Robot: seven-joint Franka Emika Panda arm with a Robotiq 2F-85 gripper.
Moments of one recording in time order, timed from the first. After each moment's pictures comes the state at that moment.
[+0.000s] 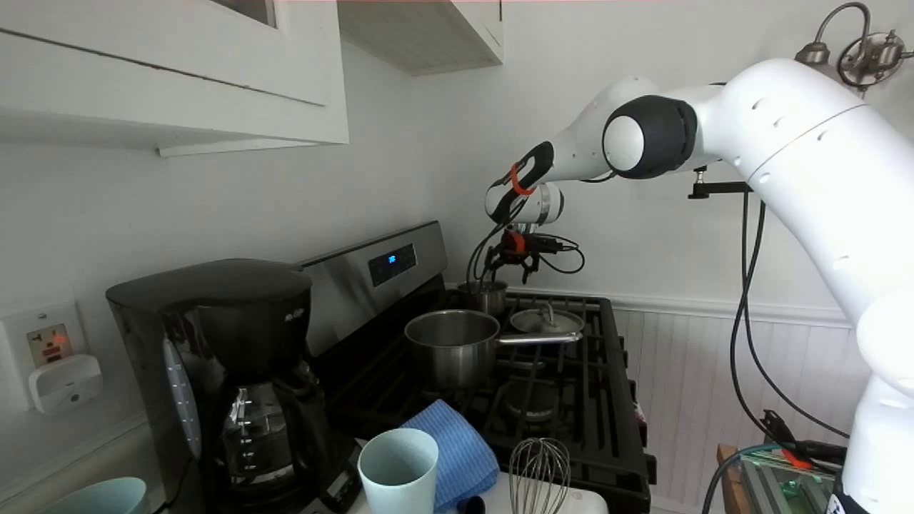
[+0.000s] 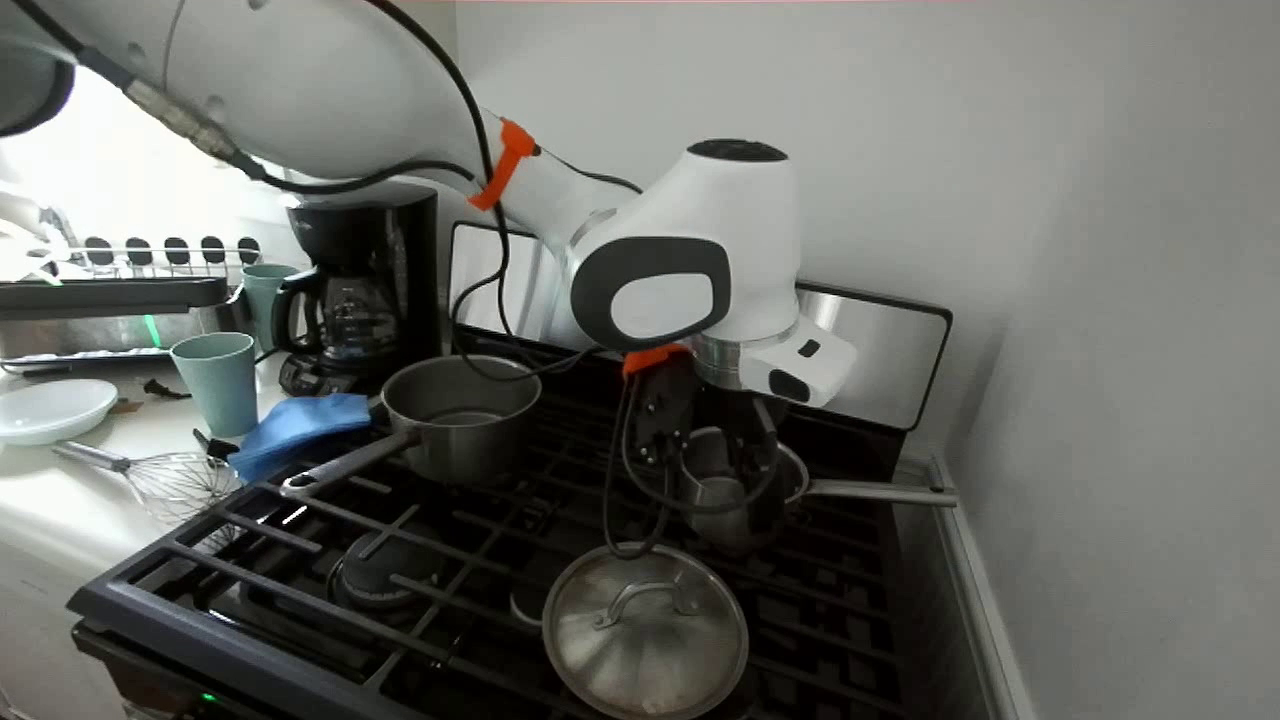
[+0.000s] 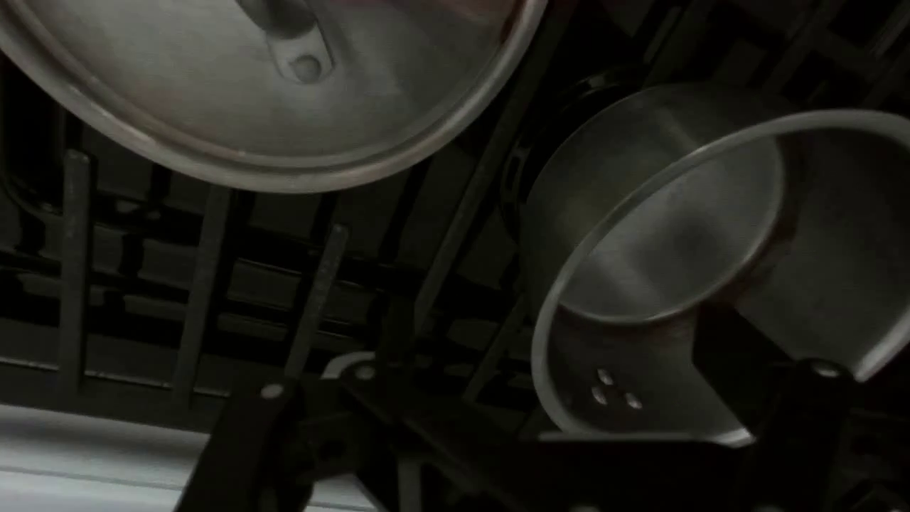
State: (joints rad) arm -0.59 0.73 -0.25 -1.36 0.26 2.36 0.16
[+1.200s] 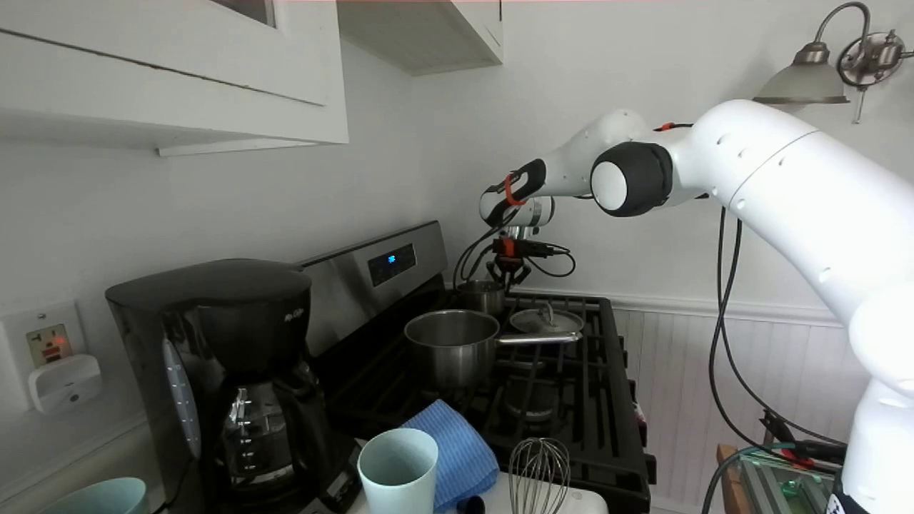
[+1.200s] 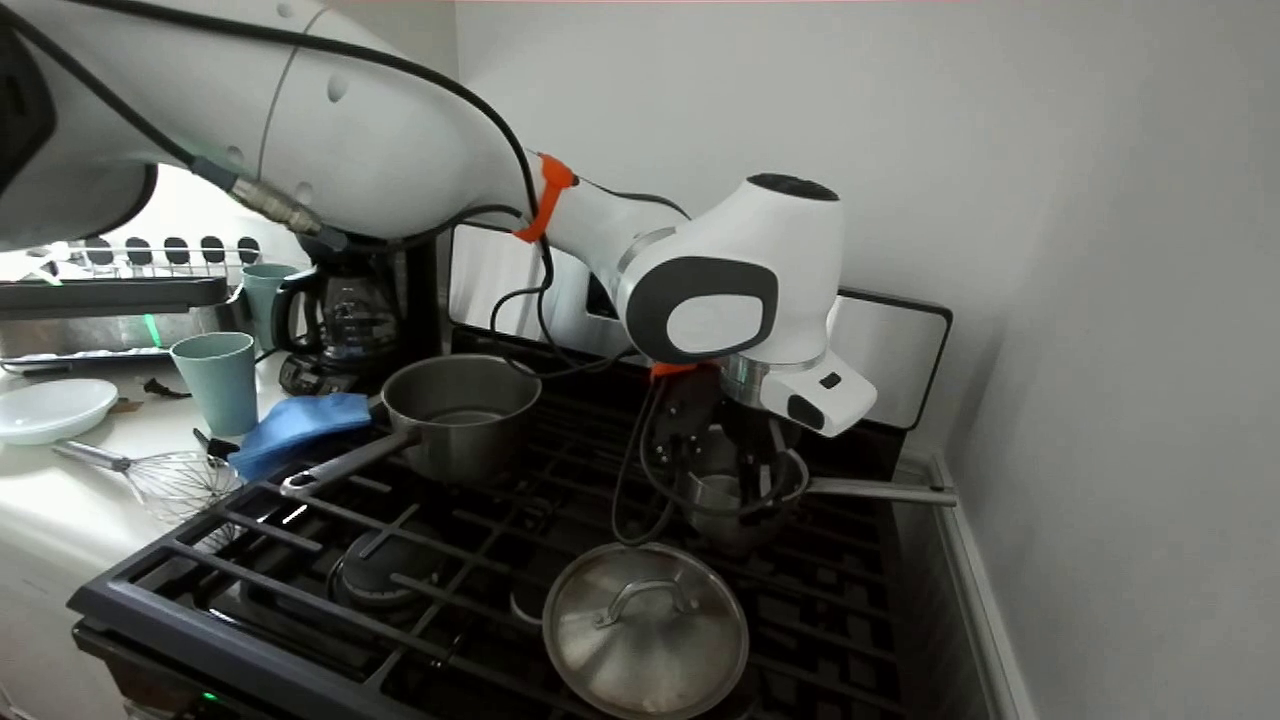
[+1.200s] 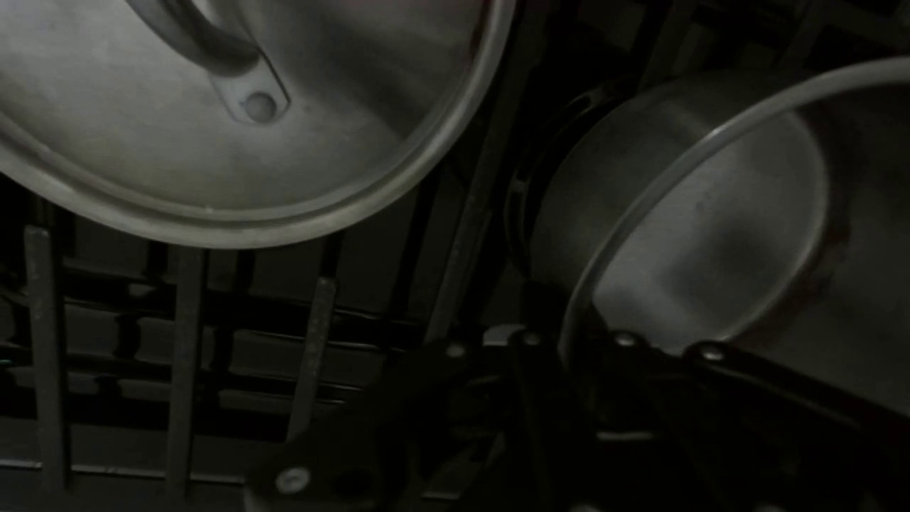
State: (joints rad) arm -0.64 0.91 -0.24 -1.07 0.27 2.14 0.31
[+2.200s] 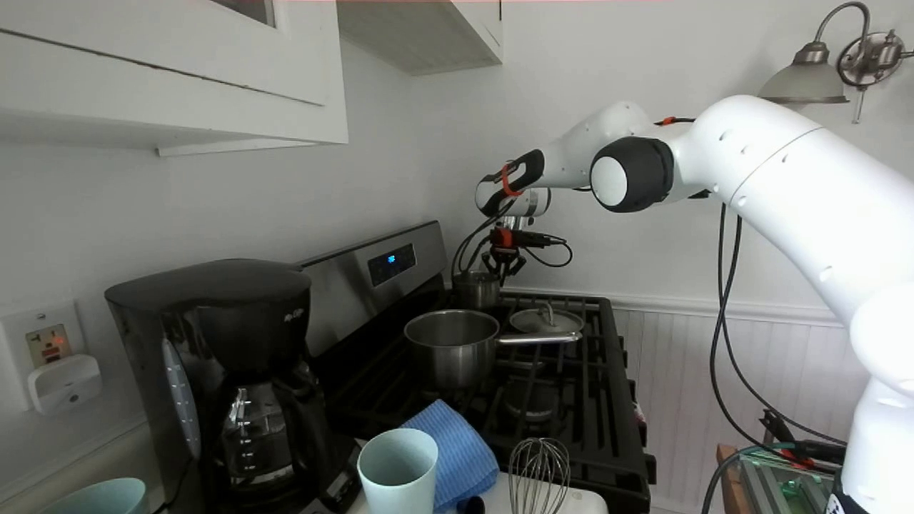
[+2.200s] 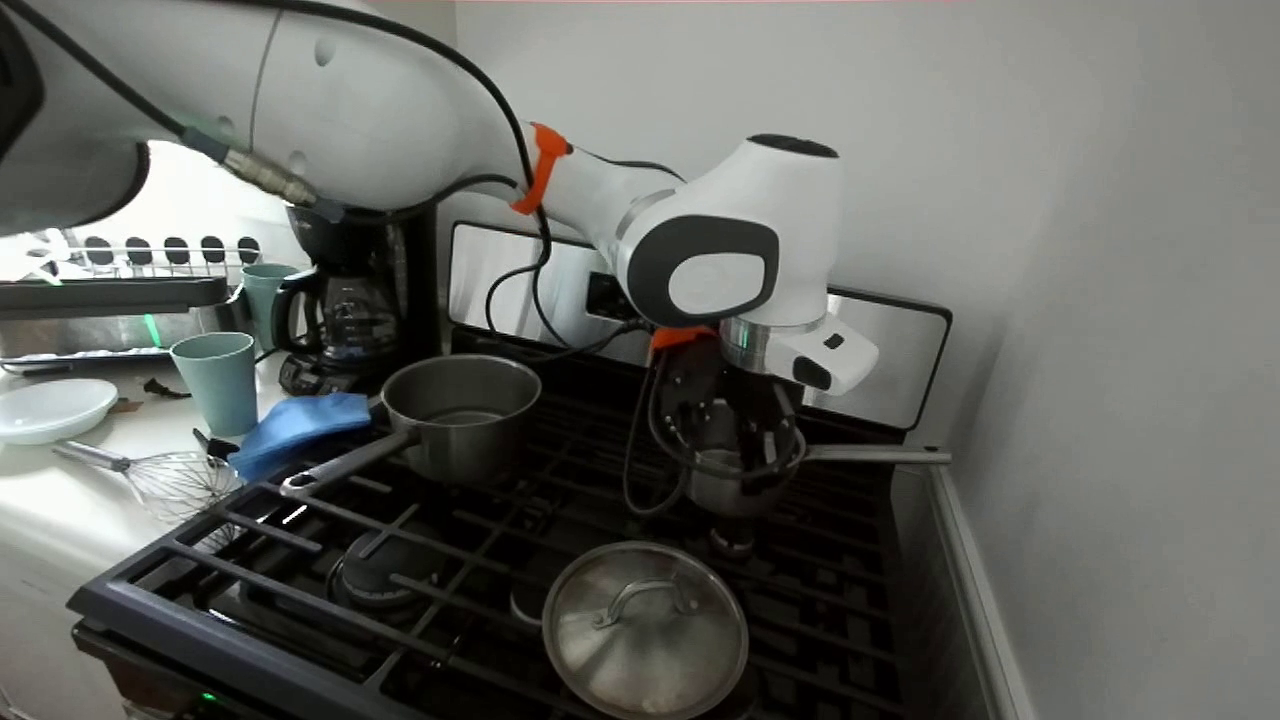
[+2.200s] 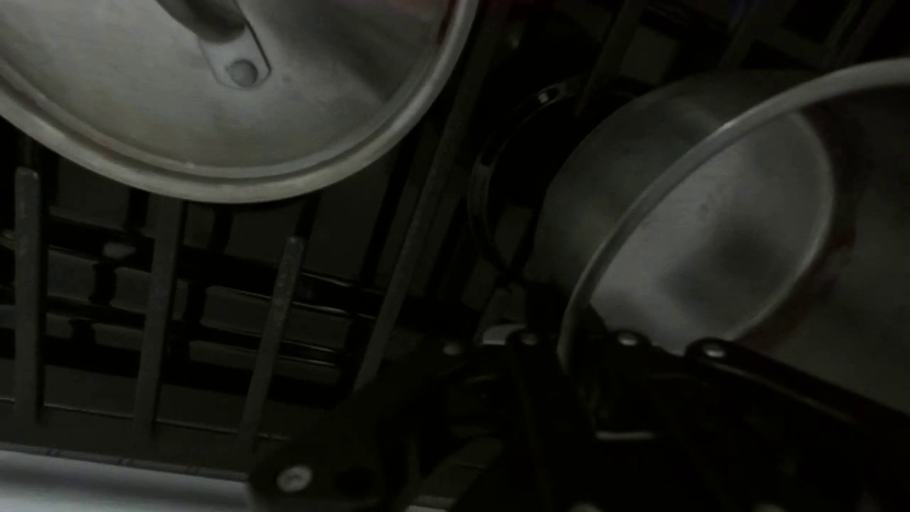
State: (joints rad) arm -0.62 0.88 -0.24 -1.05 0.27 2.10 0.25
